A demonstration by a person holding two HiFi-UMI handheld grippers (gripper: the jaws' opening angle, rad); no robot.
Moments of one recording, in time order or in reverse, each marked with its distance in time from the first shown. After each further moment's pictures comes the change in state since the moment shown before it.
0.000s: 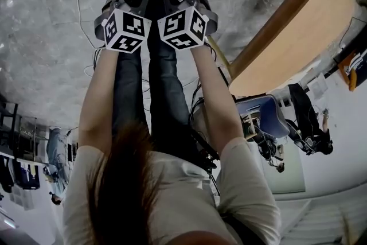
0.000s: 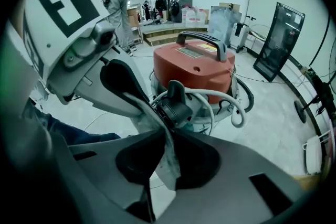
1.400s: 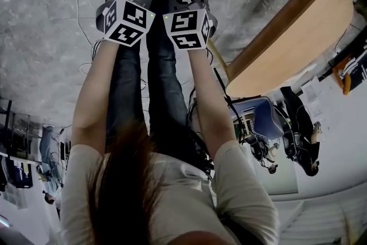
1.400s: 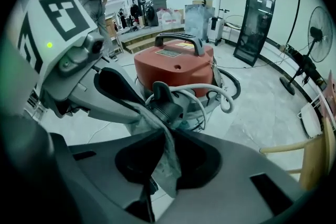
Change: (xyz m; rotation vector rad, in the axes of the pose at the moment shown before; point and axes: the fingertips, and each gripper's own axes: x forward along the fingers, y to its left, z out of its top) left arm 0.004 0.007 0.014 -0.053 -0.044 -0.072; right arm -0.002 -0.013 0.000 0.232 -0.029 -0.090
